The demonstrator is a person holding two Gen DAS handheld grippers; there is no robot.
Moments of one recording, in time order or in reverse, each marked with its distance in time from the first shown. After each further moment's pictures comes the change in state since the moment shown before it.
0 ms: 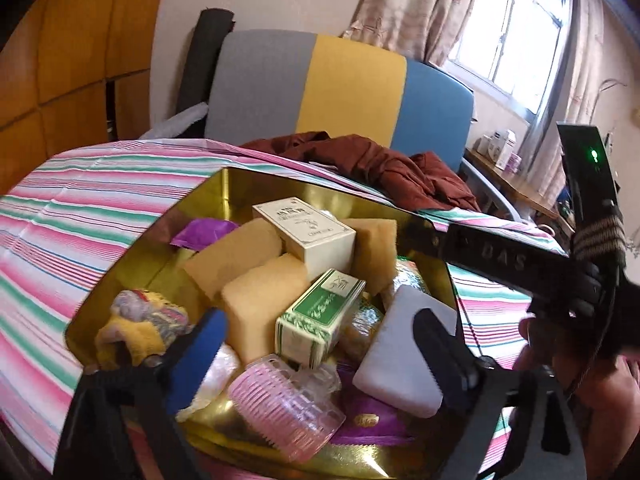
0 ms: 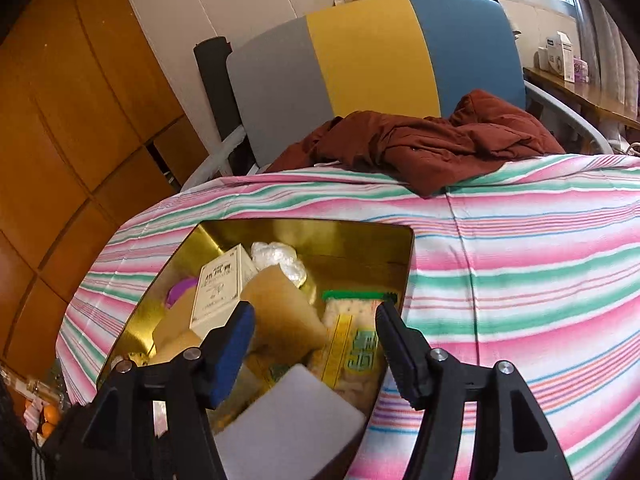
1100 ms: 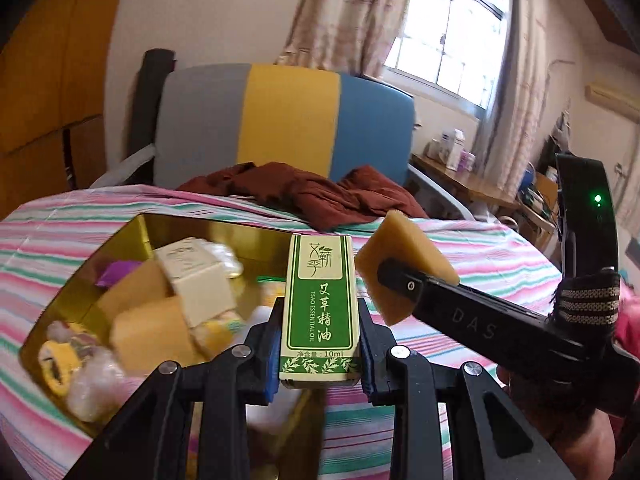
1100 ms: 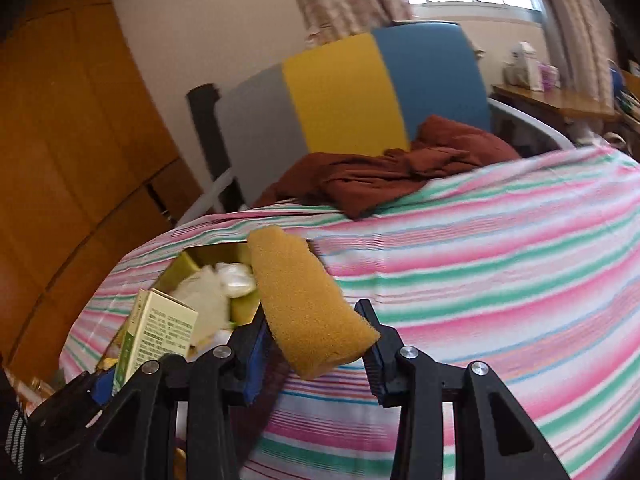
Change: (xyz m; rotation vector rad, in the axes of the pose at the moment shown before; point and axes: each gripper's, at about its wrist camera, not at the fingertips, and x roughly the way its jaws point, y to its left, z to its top) left arm -0.014 -0.088 -0.001 0.108 -0.098 -0.111; right arm -0.072 -0.067 -0.024 0.019 -0.153 0.027
